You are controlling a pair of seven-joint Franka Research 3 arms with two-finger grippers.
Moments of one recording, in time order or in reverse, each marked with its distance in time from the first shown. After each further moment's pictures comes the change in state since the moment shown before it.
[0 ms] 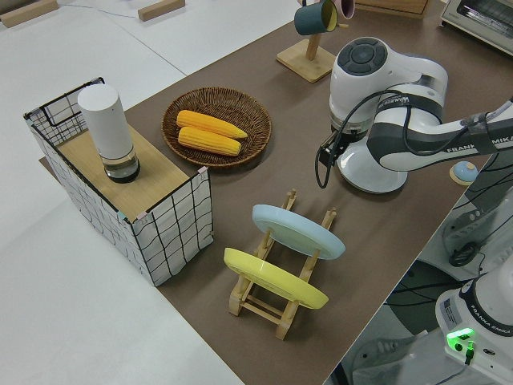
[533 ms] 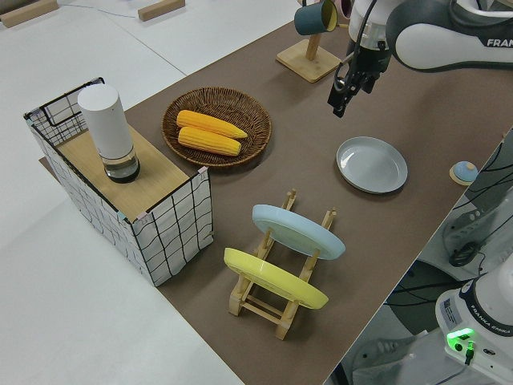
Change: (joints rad) left arm -0.008 -0.071 -0.053 0.326 0.283 -0.331 -0.301; right arm 0.000 0.000 0.000 0.000 0.000 0.000 0.000
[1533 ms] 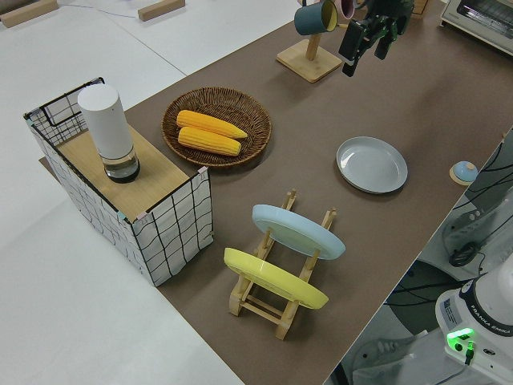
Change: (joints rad) left arm 0.000 0.016 -0.048 0.211 0.128 -0.191 -0.011; right arm 0.000 0.000 0.000 0.000 0.000 0.000 0.000
